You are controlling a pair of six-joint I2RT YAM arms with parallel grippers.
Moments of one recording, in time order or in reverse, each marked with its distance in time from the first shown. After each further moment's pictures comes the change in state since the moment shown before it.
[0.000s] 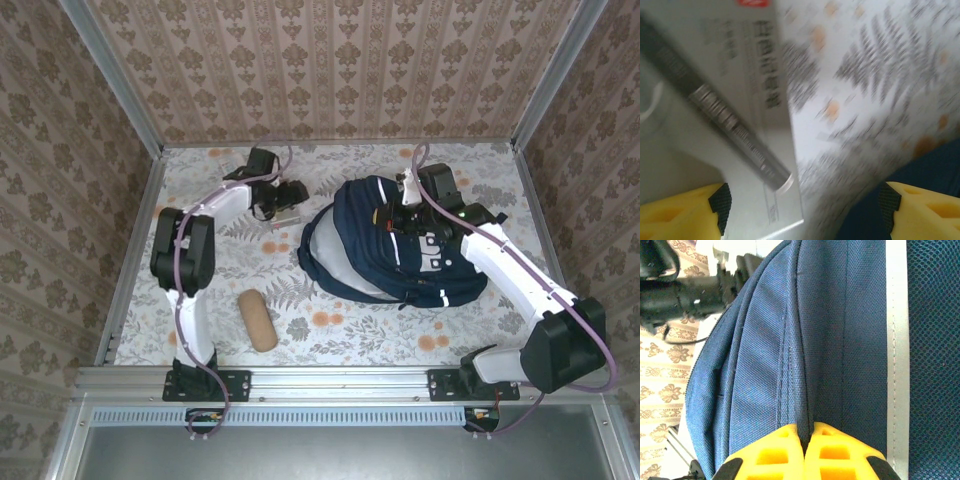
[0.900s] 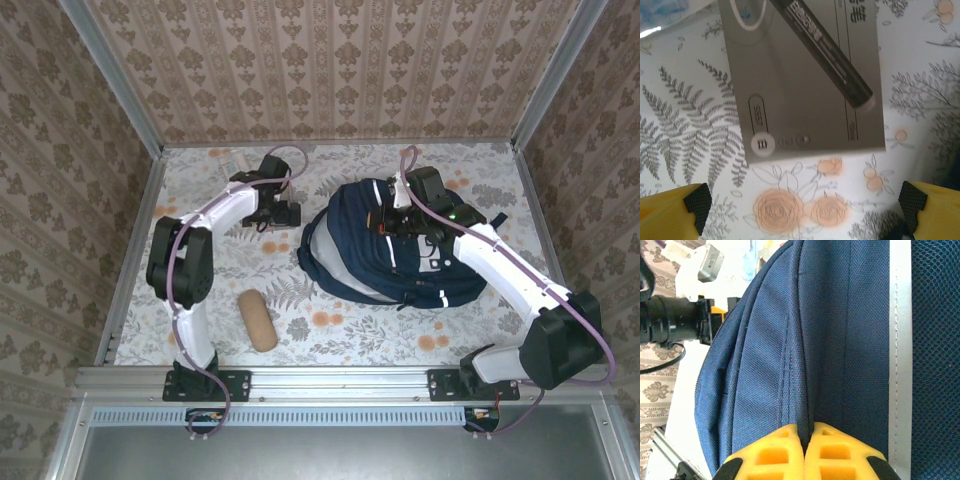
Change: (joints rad) left arm -0.100 -0.054 0.032 -0.311 -0.395 0.228; right arm 0.066 0.023 0.000 0.014 0.068 0.007
